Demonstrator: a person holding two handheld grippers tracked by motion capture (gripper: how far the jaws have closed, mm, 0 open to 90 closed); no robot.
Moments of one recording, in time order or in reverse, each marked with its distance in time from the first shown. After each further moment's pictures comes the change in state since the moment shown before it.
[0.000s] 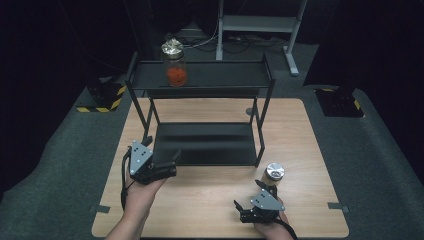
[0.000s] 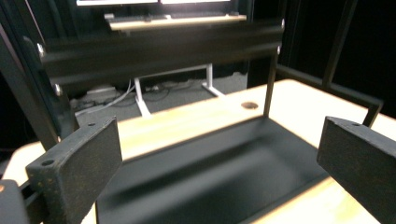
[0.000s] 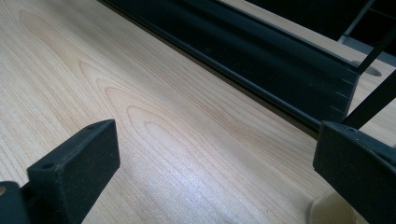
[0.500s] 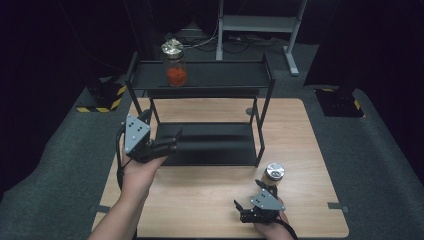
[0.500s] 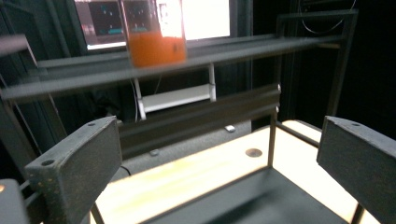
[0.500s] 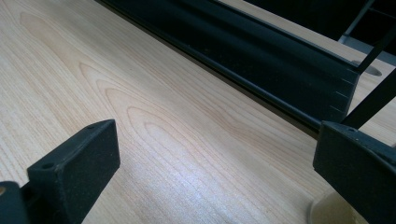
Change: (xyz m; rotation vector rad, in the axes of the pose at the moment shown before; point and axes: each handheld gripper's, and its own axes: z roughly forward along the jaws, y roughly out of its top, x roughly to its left) left arm -0.002 0.065 -0.001 -0.115 0.009 0.046; right arm -0.001 -0.001 0.000 -0.003 0.002 0.003
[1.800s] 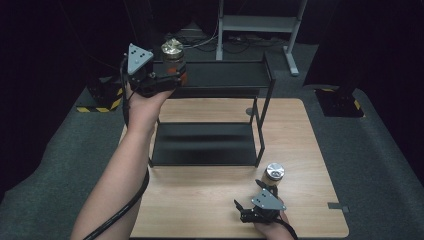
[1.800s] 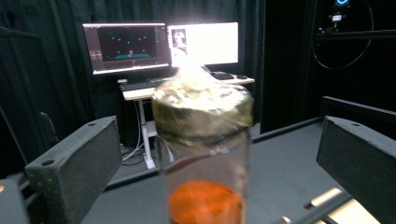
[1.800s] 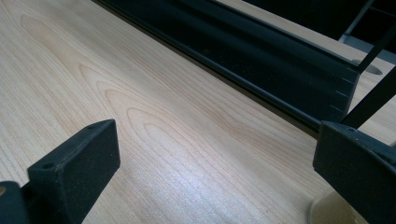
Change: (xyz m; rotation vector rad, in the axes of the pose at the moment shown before) left arm 0.043 0.098 0.091 -0.077 0.009 -0.025; right arm -0.001 -0.001 0.000 -0.003 0.002 0.012
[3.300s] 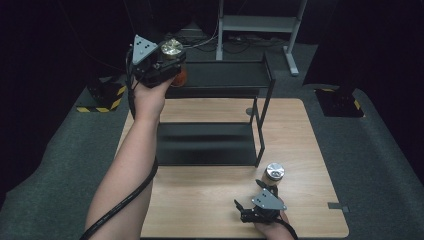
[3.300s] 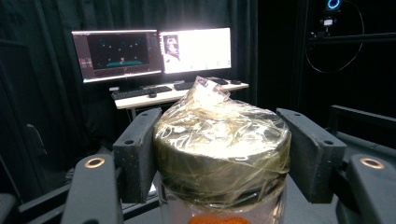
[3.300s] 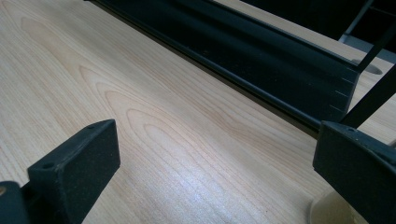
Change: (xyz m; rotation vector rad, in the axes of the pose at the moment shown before) left arm 0.021 0.002 0.037 -0.022 -0.035 0.017; right arm -0.001 -0.001 -0.001 -0.004 0.001 0.007
